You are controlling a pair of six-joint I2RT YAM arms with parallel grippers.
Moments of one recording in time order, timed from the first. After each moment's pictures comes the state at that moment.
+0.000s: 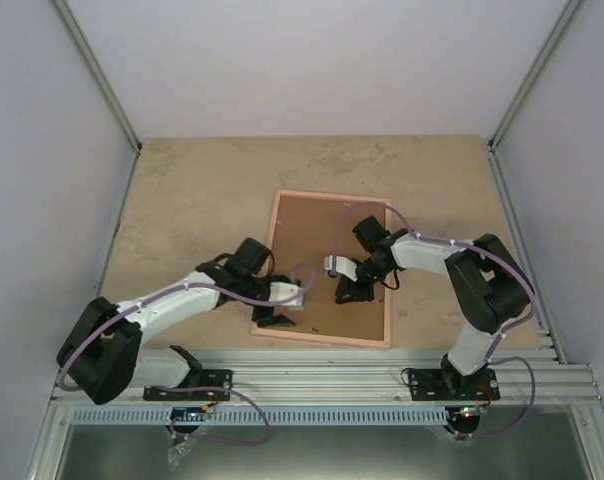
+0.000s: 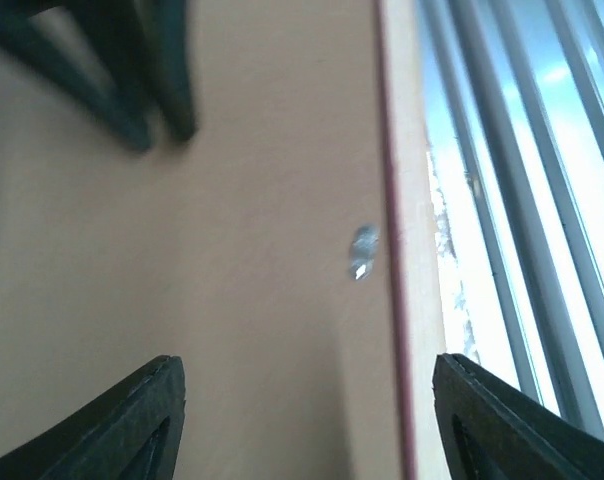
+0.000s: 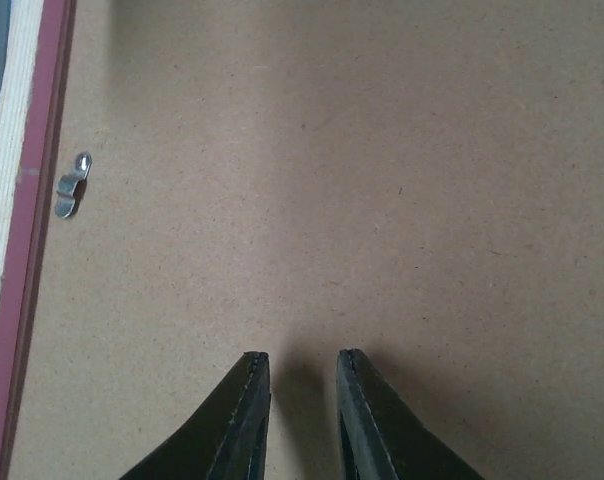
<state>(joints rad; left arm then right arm) -0.61 1.27 0.63 -0.44 0.63 0.87 0.58 1.74 0.90 -0.55 -0.62 -0.79</state>
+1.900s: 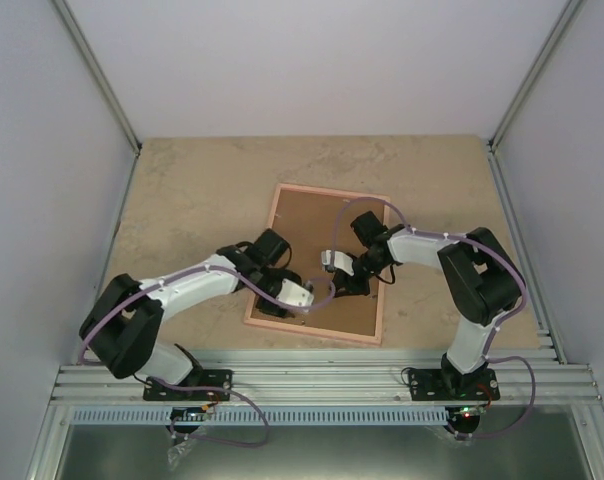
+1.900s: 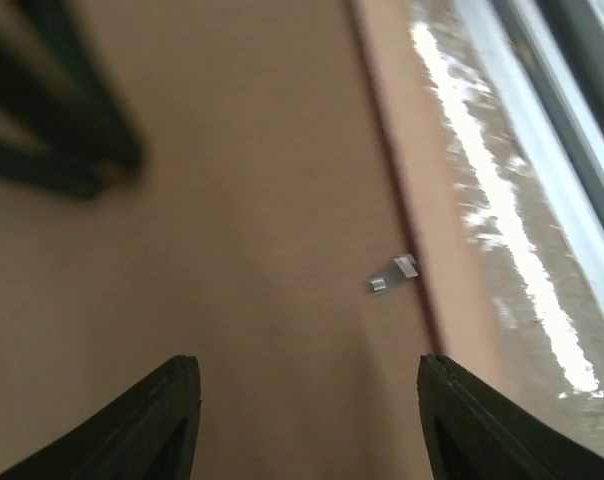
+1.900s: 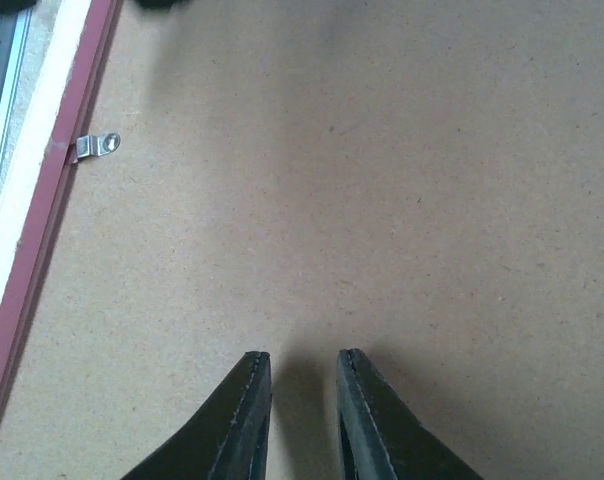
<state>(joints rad) -0.75 1.47 0.79 -0.57 0.43 1.22 0.56 1.82 0.97 -0.51 -0.68 -0.87</state>
